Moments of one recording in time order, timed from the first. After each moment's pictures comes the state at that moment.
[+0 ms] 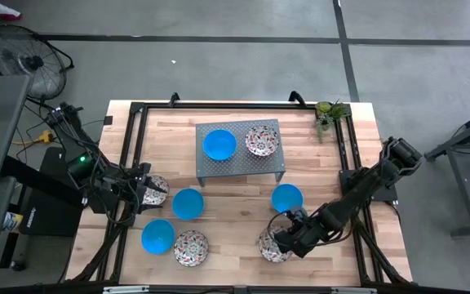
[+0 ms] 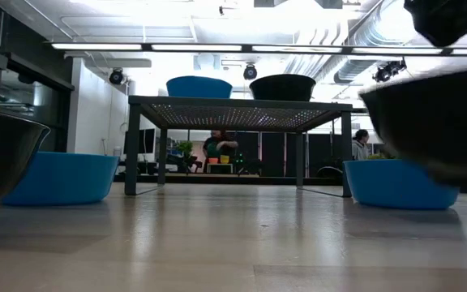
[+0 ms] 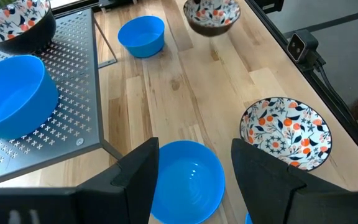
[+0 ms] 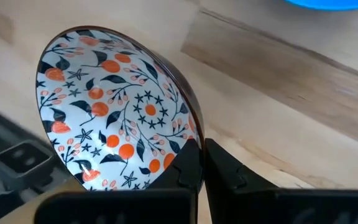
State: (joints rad) left arm -0.90 0.76 0.88 -0.84 -0.64 -0.35; right arm 0.68 1.61 1.11 -0.72 0.10 1.84
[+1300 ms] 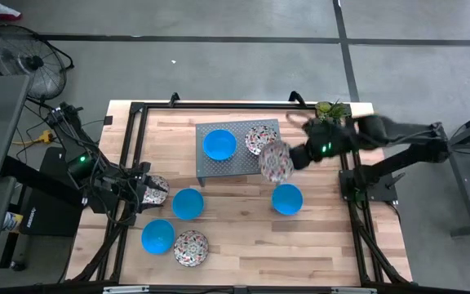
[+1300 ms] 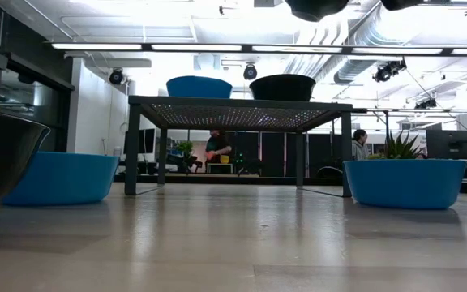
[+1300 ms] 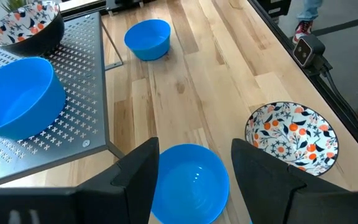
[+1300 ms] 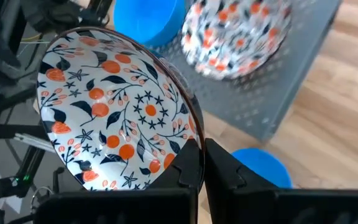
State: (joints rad) left arm -0.90 0.76 0.88 -0.83 -0.67 -0.35; right arm 0.05 1.21 1.47 -1.12 0.12 1.12
